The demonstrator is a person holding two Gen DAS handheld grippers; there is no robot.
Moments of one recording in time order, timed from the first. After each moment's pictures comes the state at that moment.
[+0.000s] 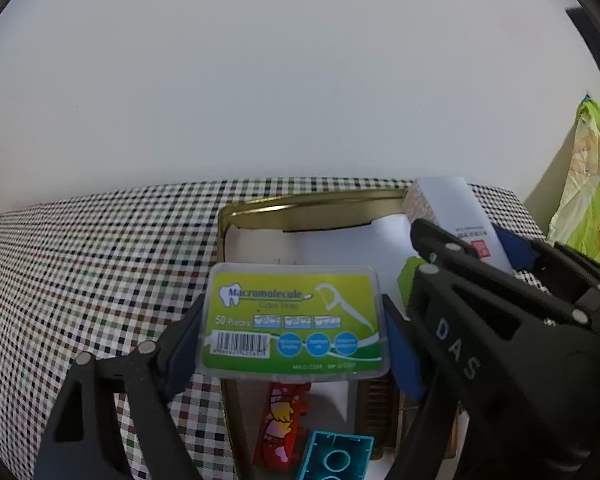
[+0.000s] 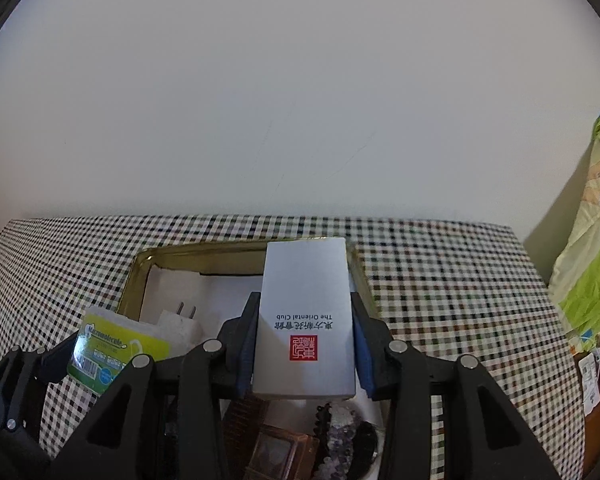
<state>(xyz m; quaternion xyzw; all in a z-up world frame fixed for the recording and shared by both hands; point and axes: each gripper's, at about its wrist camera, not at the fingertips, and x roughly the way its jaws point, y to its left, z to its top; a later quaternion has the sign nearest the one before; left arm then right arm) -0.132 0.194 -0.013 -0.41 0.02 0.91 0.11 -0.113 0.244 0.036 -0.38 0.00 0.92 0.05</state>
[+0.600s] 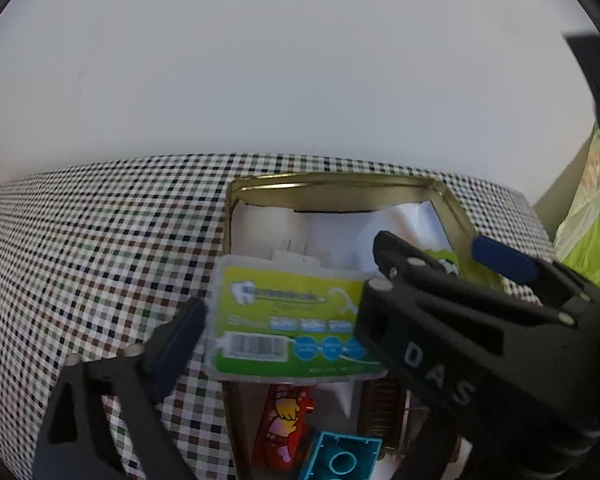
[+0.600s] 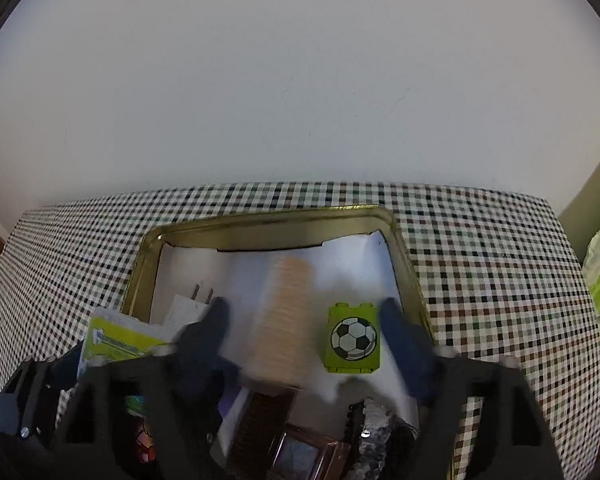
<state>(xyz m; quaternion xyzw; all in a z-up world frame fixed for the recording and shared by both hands) -0.156 0.188 -0.035 -0.44 -0.01 0.89 0.11 -0.125 0.256 0.025 -0.42 0.04 0.91 0.02</state>
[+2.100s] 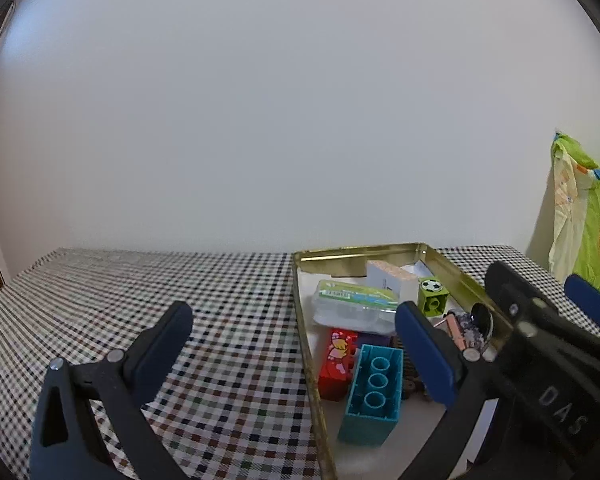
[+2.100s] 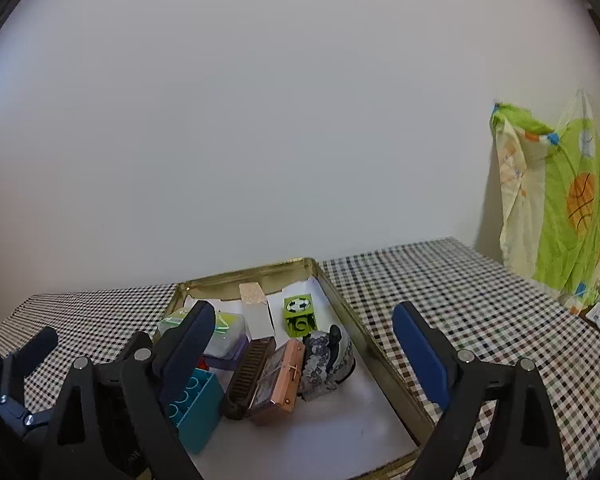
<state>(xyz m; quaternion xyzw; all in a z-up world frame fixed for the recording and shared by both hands) -0.029 0.148 -0.032 -0.17 0.02 0.98 0.07 0.059 0.238 0.040 -0.14 0.07 0.98 0.11</state>
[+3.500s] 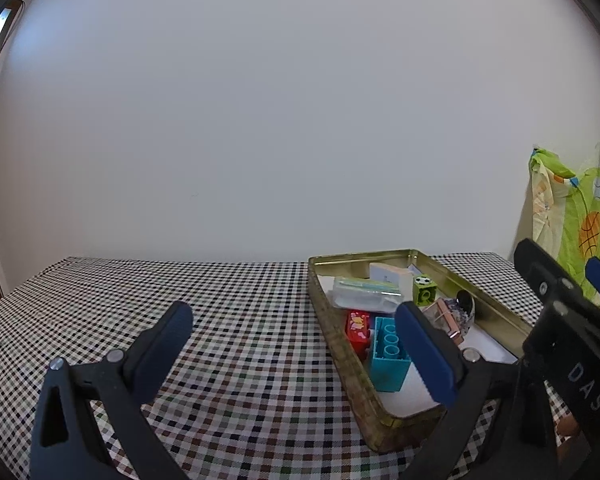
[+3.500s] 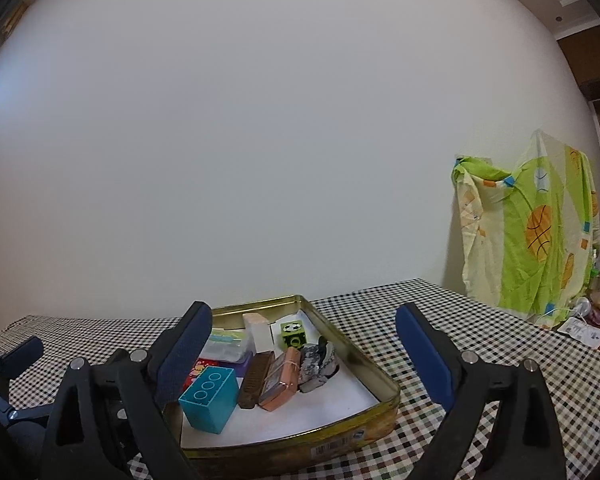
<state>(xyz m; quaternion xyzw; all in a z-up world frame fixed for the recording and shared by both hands) 0.033 0.101 -0.019 -0.13 0.01 0.99 0.08 0.138 0.198 0.041 -0.04 0.05 0.99 0.16</state>
